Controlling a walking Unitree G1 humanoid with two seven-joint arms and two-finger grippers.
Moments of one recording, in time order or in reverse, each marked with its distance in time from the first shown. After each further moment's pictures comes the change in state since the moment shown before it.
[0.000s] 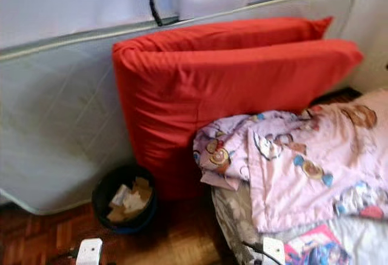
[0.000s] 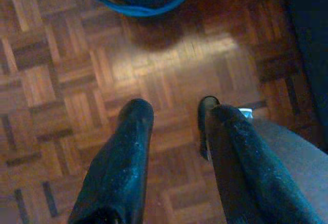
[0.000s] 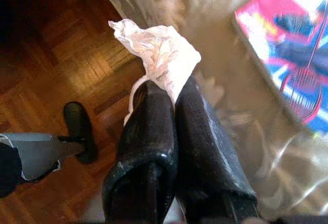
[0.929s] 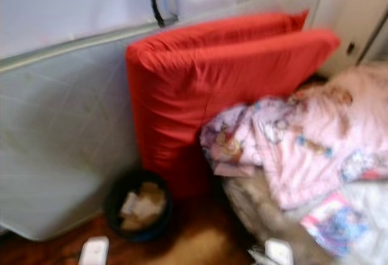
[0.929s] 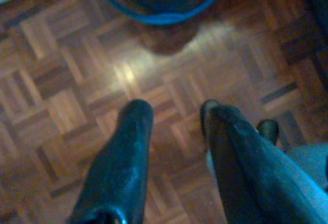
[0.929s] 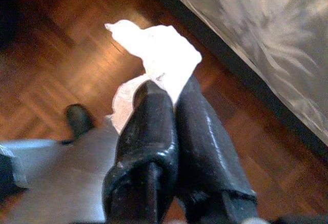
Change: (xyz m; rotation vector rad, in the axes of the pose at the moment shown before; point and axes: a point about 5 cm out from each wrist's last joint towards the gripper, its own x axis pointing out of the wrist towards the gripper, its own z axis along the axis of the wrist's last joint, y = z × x) left arm 0.001 -0.010 -0.004 -0.010 0.017 -0.022; right arm -0.002 -0.009 -0.006 -0.002 0.022 -0.023
